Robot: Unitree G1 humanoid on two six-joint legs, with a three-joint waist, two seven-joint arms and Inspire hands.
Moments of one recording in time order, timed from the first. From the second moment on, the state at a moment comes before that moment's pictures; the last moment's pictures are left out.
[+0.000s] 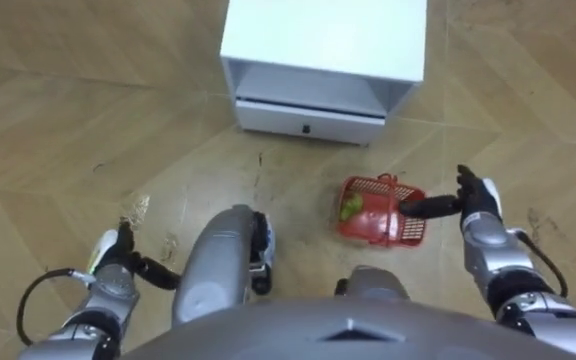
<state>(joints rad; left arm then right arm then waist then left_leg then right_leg) -0.02 0.25 0.00 1.22 0.42 0.00 0.19 -0.15 -0.23 -0.04 1.00 -0.01 0.00 -0.21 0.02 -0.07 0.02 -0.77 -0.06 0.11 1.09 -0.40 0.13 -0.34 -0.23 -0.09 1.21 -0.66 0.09</state>
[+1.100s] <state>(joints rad) 0.00 0.30 -0.23 1.32 0.11 -0.12 0.23 -0.19 -0.28 0.05 0.89 0.08 -0.06 -0.29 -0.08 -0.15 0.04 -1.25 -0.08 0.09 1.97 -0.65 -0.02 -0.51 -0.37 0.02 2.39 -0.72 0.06</state>
